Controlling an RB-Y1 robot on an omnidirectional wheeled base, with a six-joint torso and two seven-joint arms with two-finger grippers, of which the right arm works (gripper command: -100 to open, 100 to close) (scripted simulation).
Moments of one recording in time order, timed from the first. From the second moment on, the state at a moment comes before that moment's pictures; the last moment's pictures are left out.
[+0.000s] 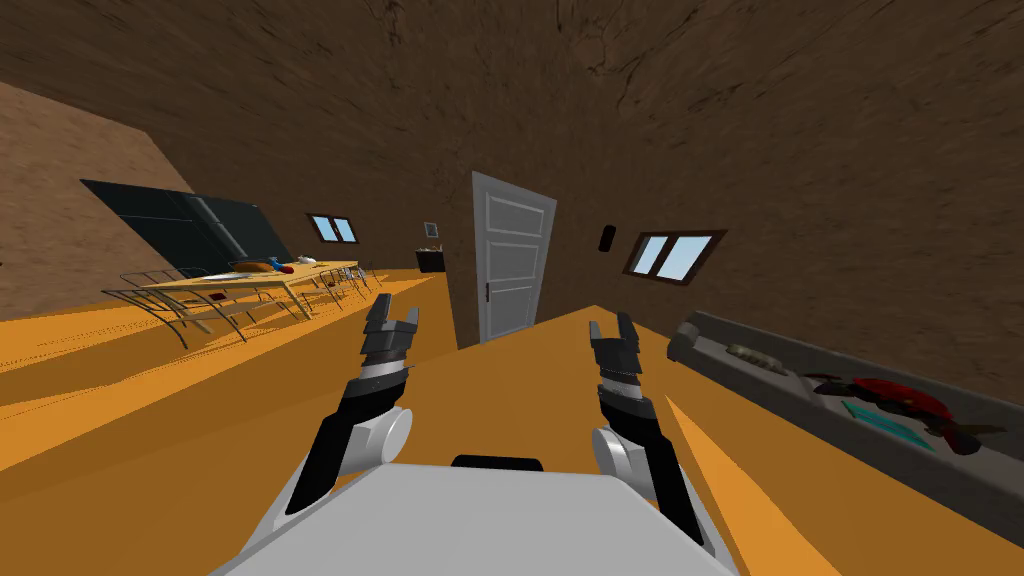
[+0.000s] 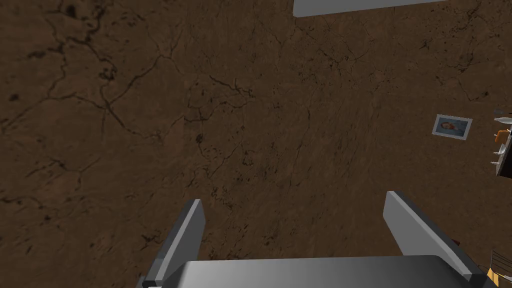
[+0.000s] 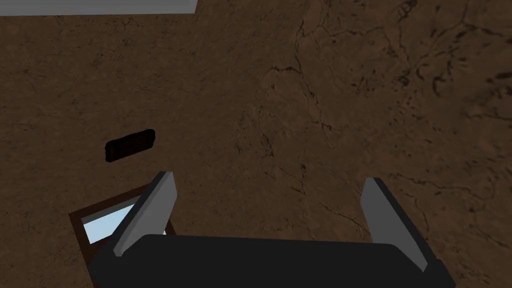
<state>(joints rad) 0.48 -0.04 0.00 -2.32 -0.07 -0.44 0.05</state>
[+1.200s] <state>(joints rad) 0.42 -0.08 0.02 -2.07 -0.19 -0.51 -0.16</state>
